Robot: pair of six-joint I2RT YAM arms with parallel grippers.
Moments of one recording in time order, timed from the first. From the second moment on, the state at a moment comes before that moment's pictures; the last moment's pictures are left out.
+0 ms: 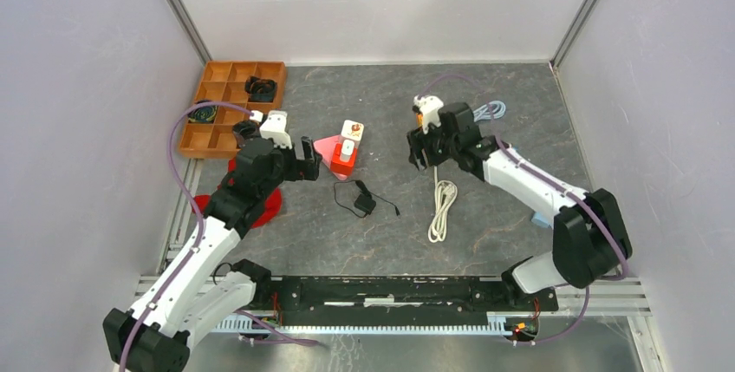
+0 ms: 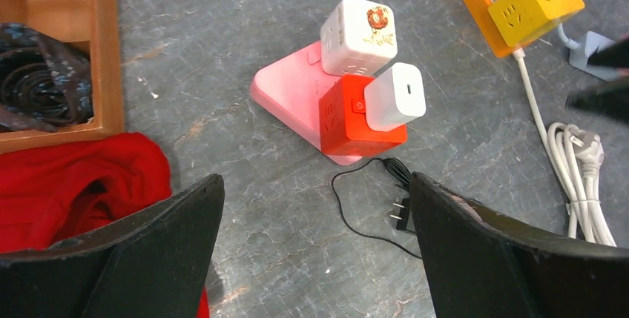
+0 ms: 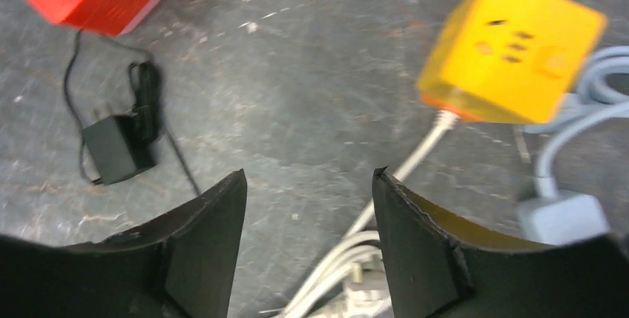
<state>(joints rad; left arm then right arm) -0.41 0.84 0.73 -0.30 -0.09 -0.22 0.46 1.48 1.04 -0.28 -0.14 -0.02</state>
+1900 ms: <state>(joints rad) -0.41 0.69 0.66 -0.26 -0.16 -0.24 0.97 1.64 0.92 -0.05 0.11 0.15</state>
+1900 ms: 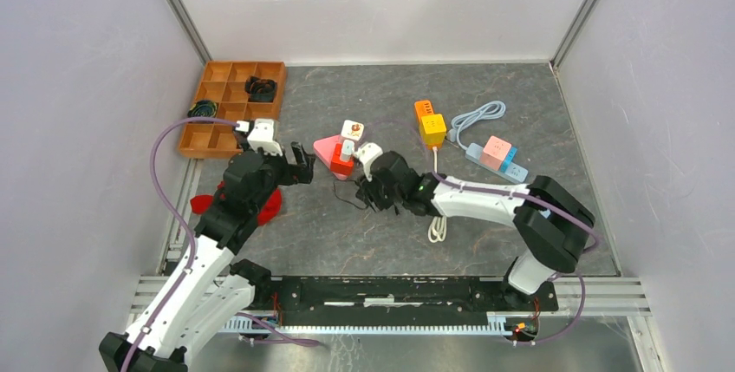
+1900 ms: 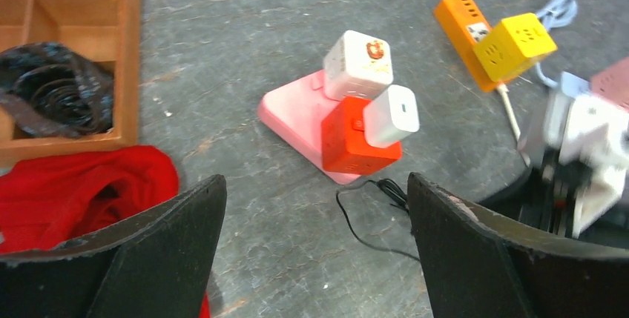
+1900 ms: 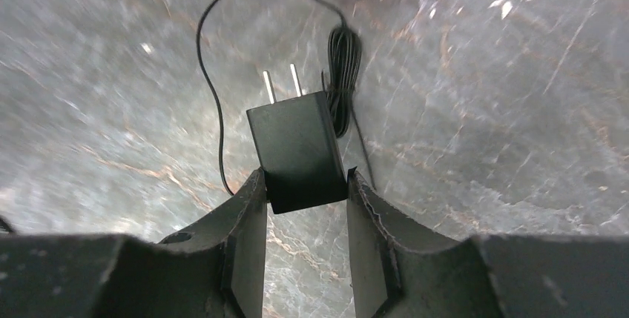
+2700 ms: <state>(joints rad) -0.41 1.04 0.79 -0.12 0.42 -0.55 0.86 1.29 0.94 -0.02 -0.08 0.05</state>
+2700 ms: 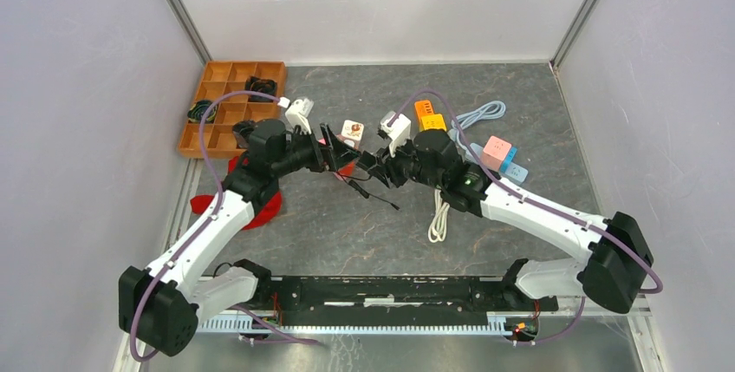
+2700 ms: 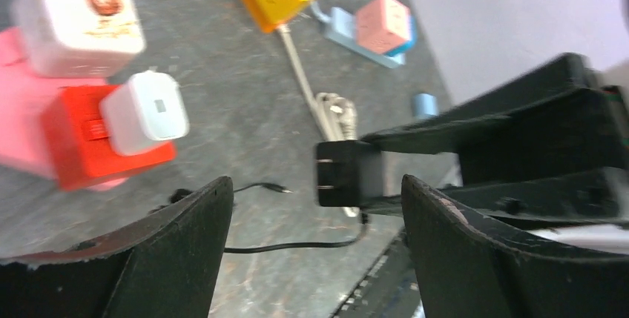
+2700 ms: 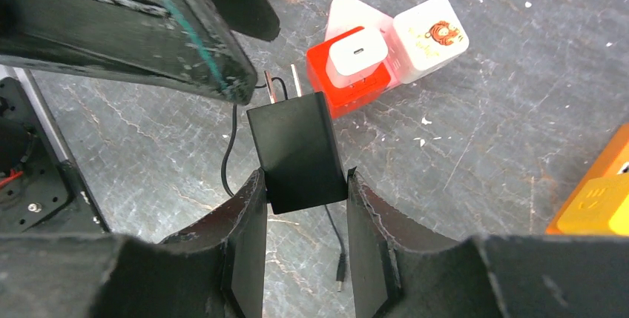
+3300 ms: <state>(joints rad) -0.41 1.08 0.78 0.06 0.64 -0.70 0.86 1.20 0.84 0.13 -0.16 -0.11</state>
